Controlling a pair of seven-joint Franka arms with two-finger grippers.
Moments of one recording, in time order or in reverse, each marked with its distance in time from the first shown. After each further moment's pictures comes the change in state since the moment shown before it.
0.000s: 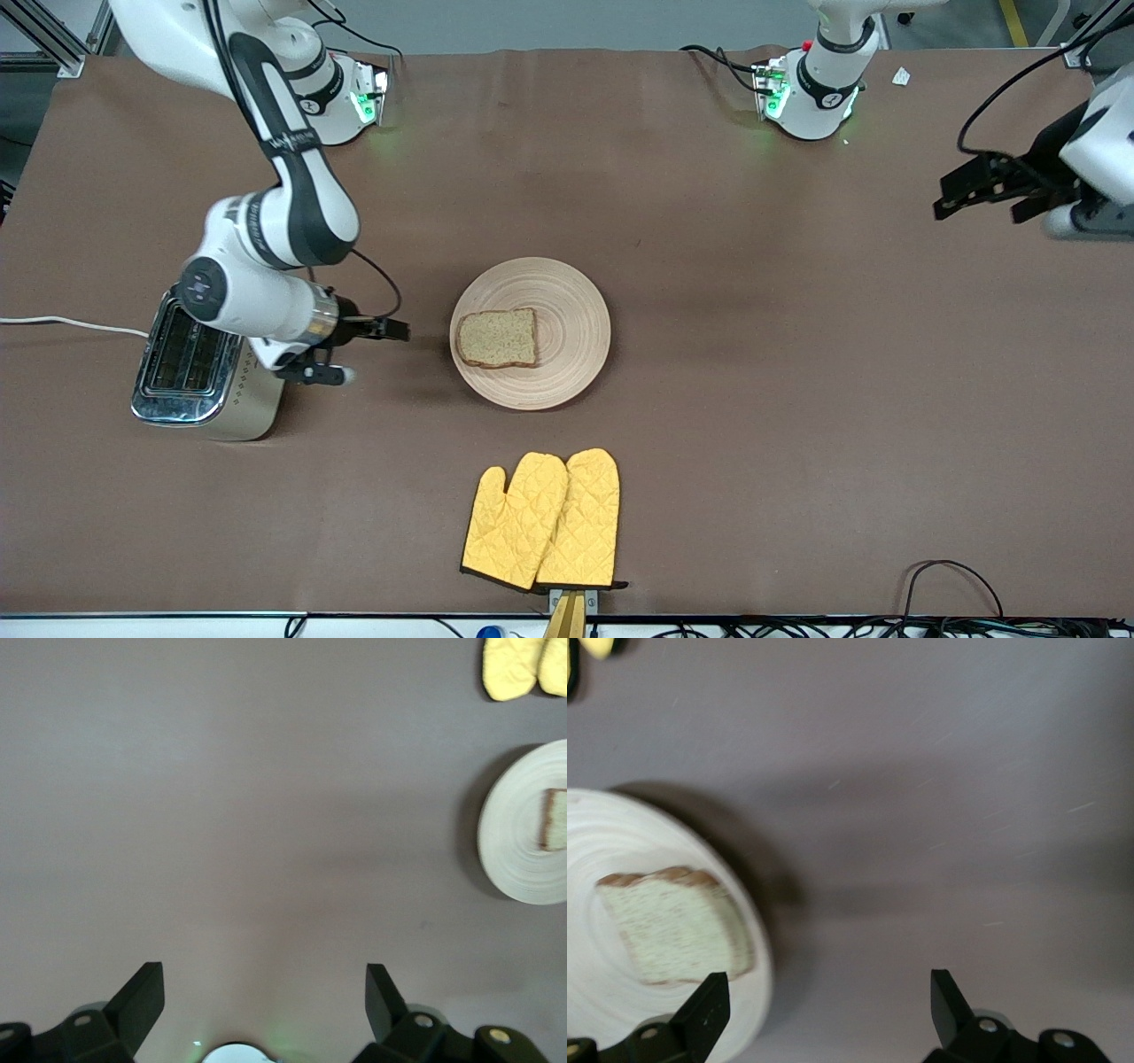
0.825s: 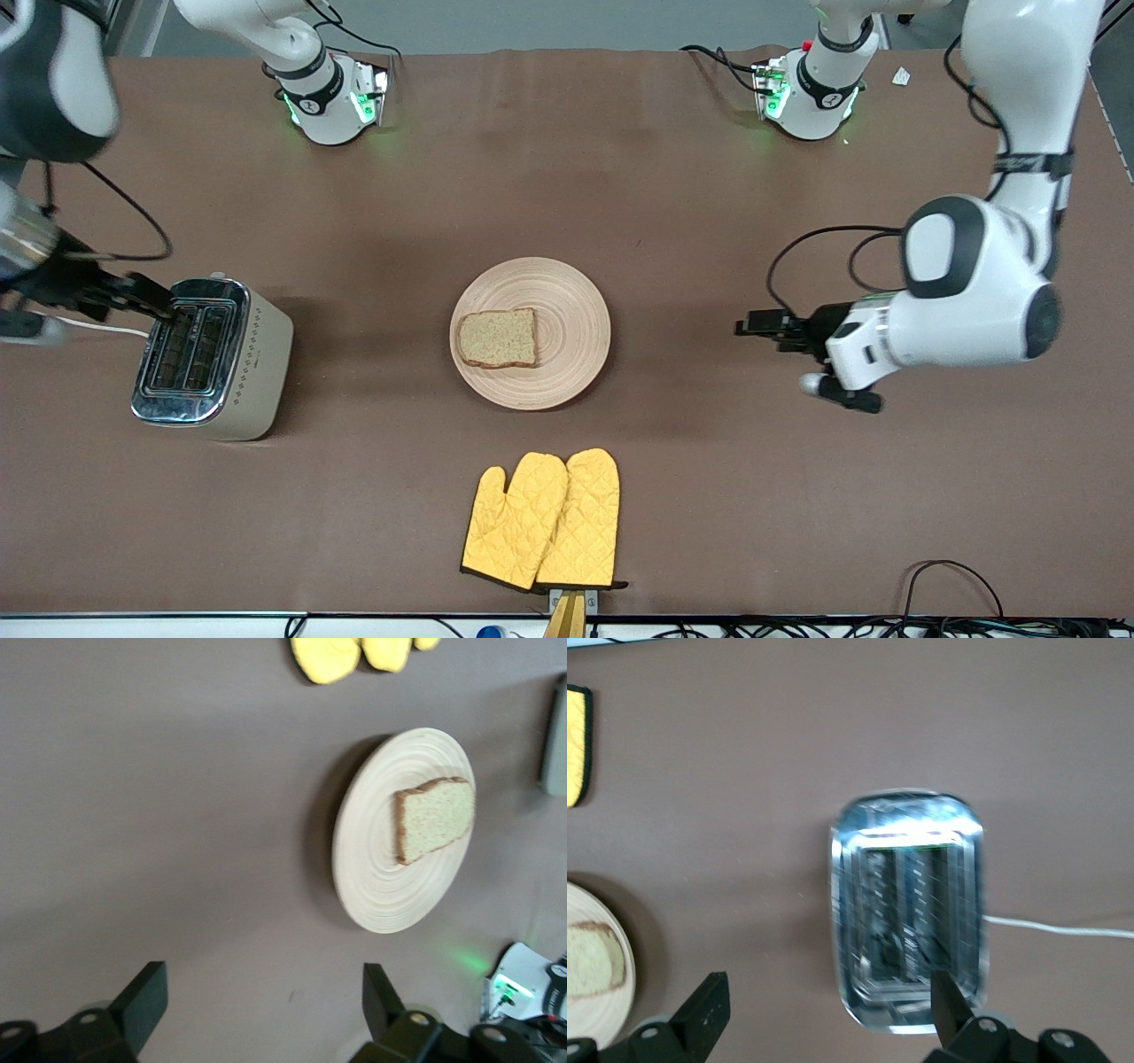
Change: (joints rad) left arm -0.059 0.408 -0.116 -0.125 -0.411 0.442 0.269; right arm -0.098 -0.264 -0.207 0.201 -0.281 -0.273 -0.161
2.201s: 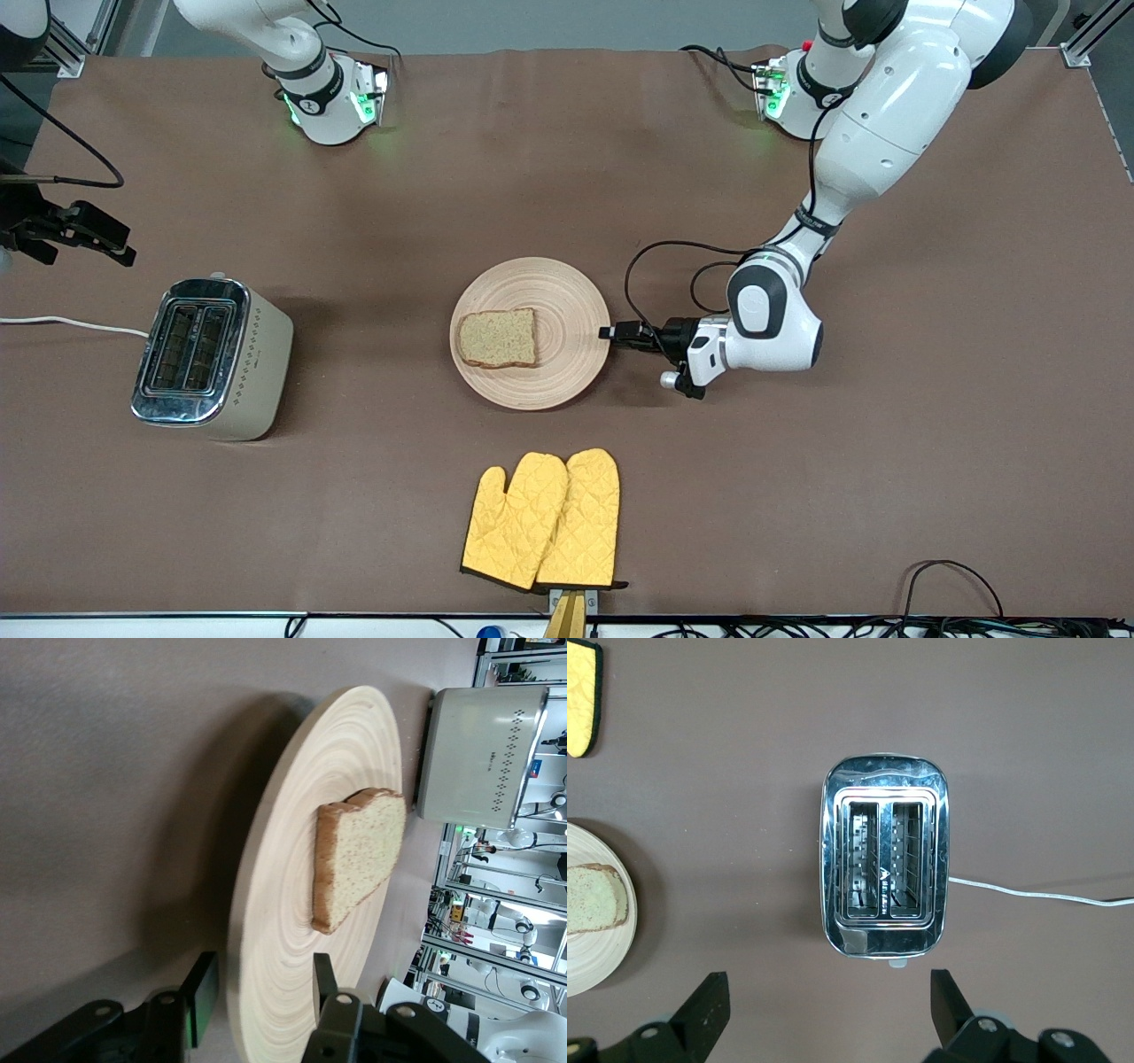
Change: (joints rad) left arm -0.146 0.338 -0.081 -0.116 -0.649 0.349 0.443; right arm 0.019 -0.088 0.023 0.044 -0.075 -0.158 -0.009
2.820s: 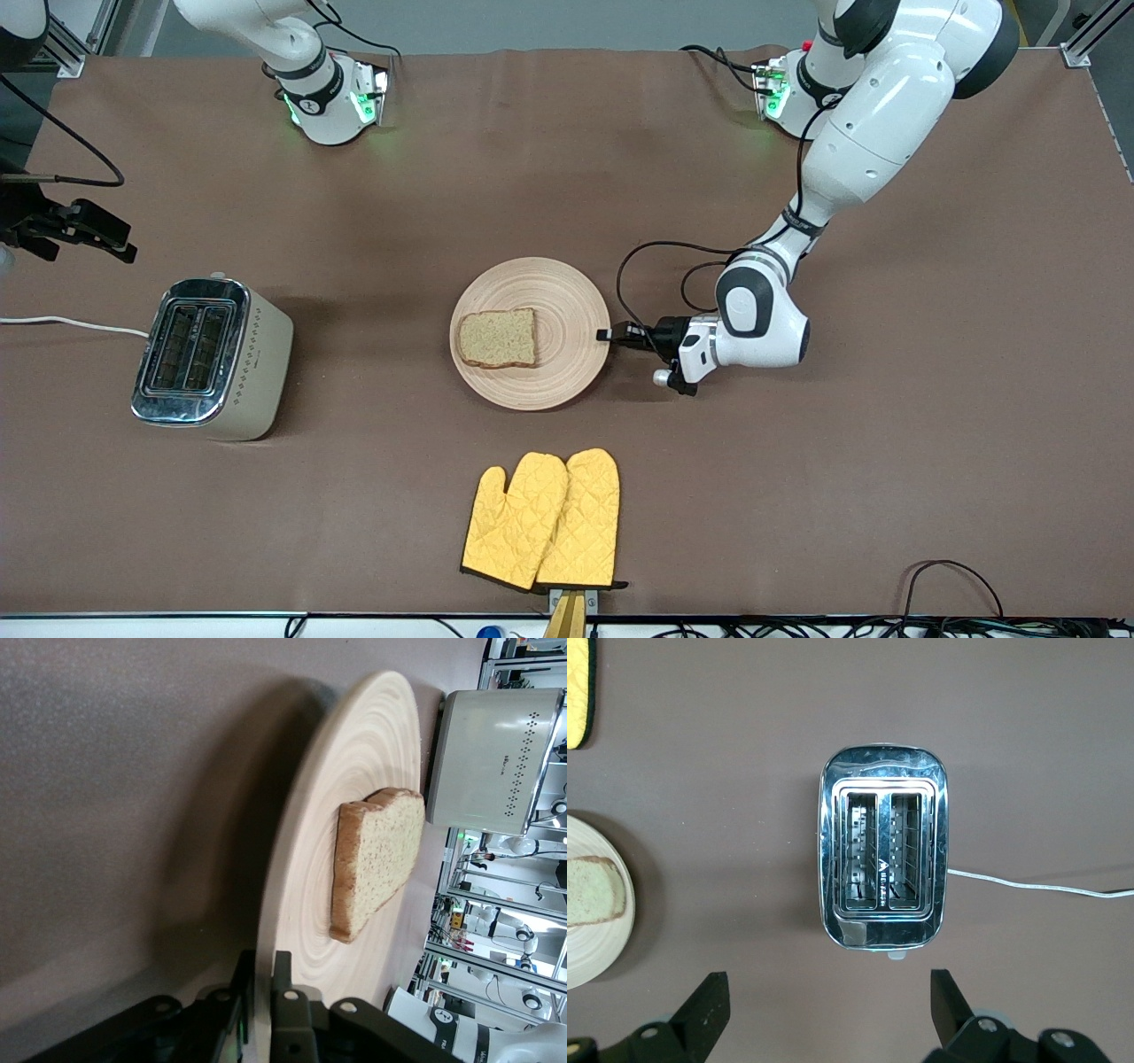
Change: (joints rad) left arm -0.022 0.026 -0.001 0.002 -0.052 0.034 0.047; right arm 0.000 0.000 -0.001 0.000 -0.001 -0.017 0.001
